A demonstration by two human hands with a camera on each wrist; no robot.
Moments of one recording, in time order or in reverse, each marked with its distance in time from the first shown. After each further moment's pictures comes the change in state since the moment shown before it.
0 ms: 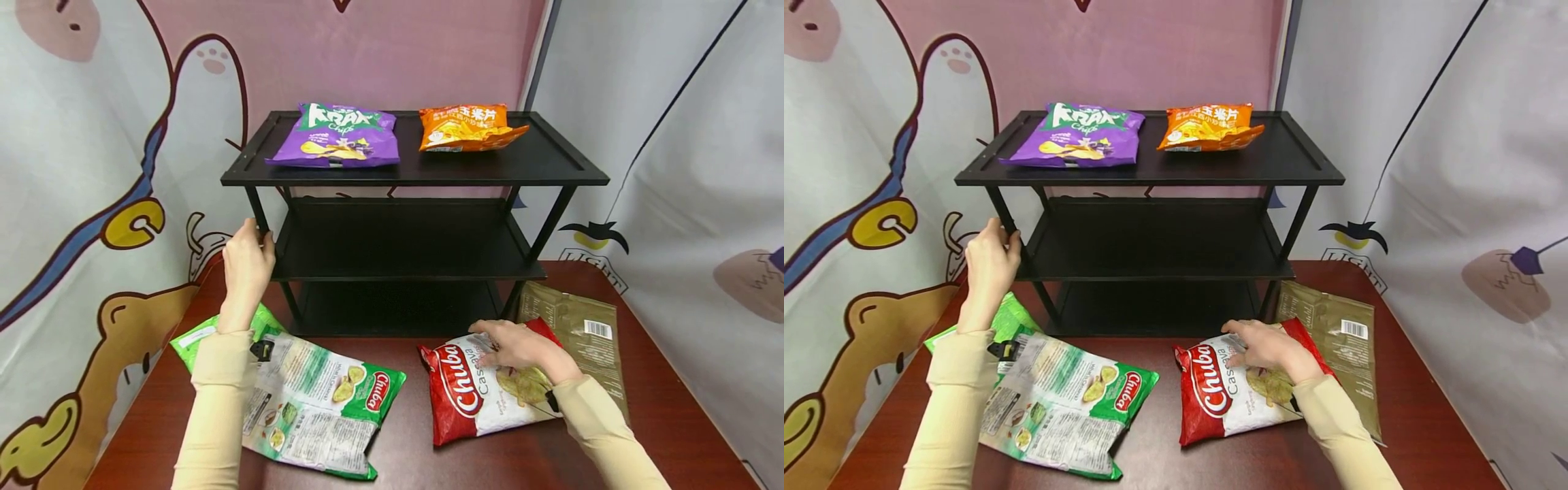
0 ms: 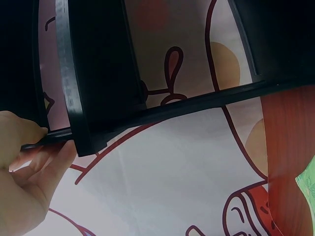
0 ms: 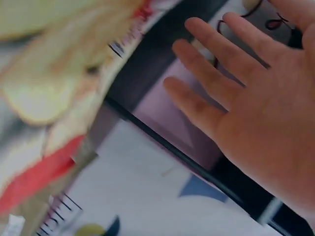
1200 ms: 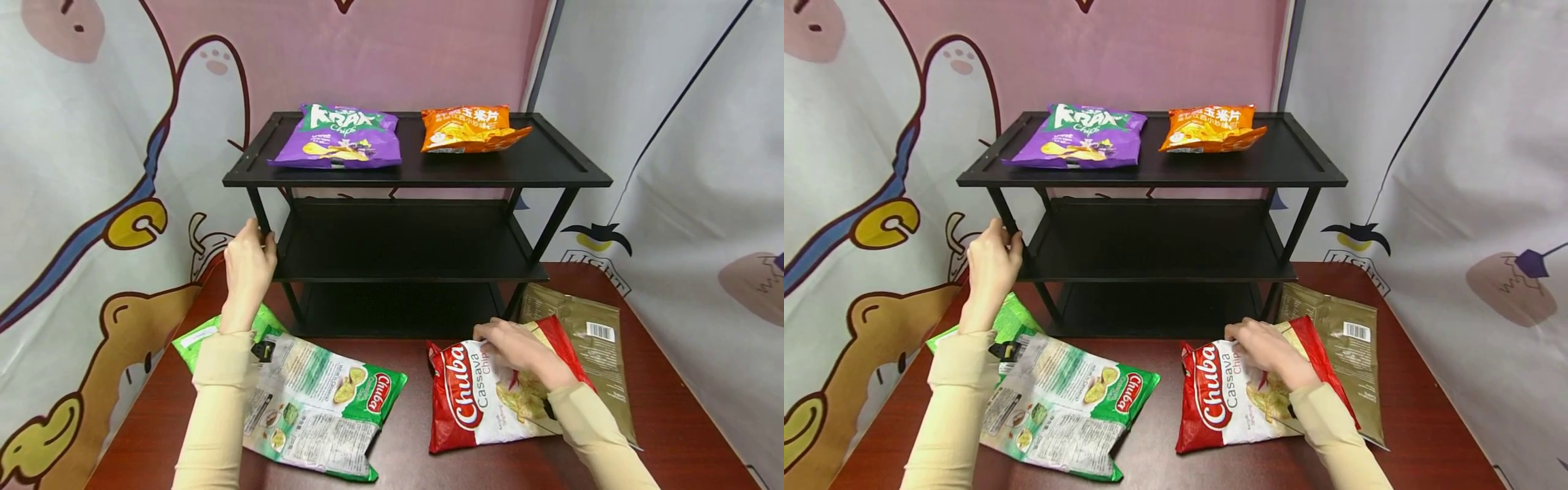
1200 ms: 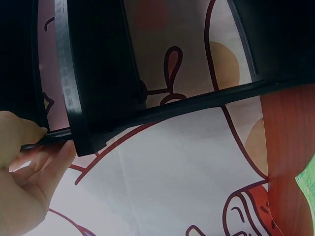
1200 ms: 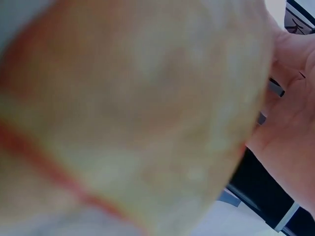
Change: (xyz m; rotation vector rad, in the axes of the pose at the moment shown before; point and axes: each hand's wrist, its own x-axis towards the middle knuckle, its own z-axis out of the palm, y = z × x) left_hand 0.000 -0.001 0.001 0.008 0.001 0.006; right_hand 0.011 0.017 0.015 -0.343 0.253 -0.235
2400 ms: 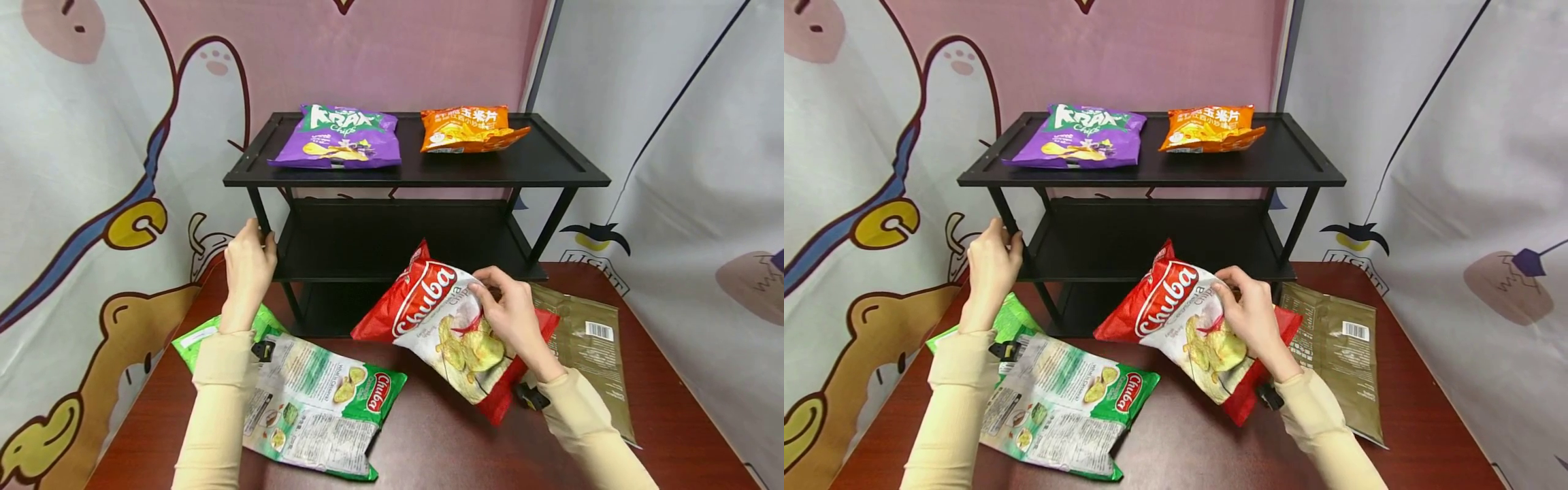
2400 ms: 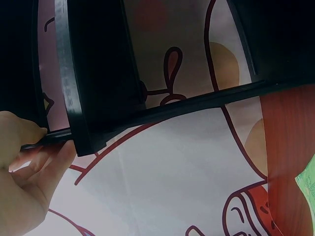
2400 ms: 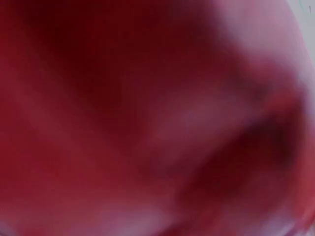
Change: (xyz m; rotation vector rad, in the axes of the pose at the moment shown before) left_hand 0.000 0.000 0.000 -0.004 0.003 0.011; right_hand 0.027 -0.069 -0.066 0.436 0.762 0.210
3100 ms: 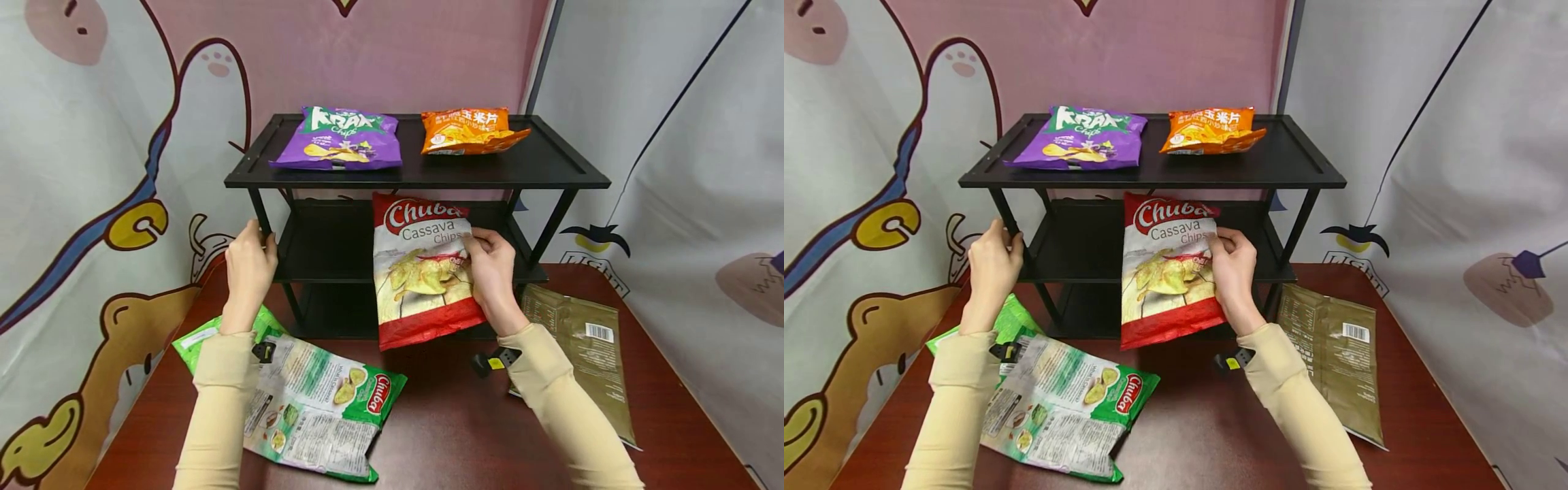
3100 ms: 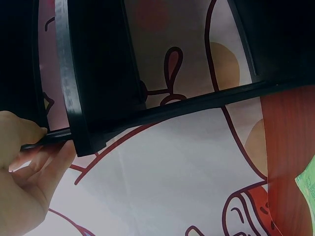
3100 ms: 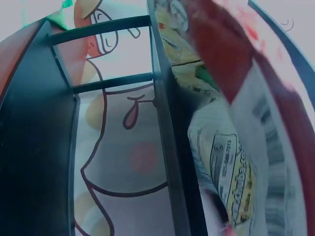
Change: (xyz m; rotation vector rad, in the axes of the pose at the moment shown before) left_hand 0.000 0.000 0.000 0.005 0.004 0.011; right_hand 0.064 -0.029 0.029 0.613 0.242 0.525
